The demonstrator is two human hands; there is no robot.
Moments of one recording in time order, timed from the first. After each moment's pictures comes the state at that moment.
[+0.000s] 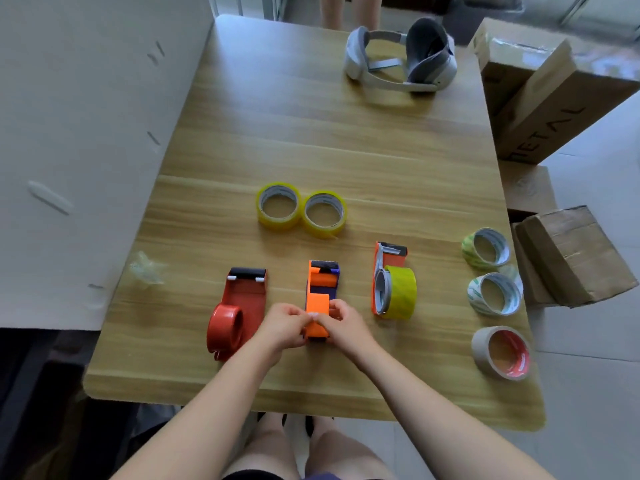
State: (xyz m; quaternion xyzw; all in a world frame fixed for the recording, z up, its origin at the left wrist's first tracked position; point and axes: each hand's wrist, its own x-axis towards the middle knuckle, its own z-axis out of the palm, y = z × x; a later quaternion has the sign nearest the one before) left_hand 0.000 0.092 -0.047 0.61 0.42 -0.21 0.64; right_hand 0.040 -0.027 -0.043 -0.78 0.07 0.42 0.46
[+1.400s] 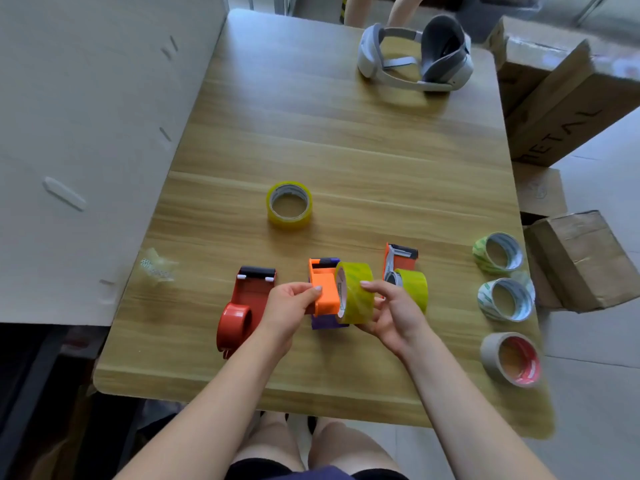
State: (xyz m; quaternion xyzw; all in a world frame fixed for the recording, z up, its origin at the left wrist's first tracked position) left_hand 0.016 0.102 -0.028 0.53 0.41 -0.08 0.74; right_hand 0.079 -0.049 0.006 -0.58 0.27 0.42 0.64
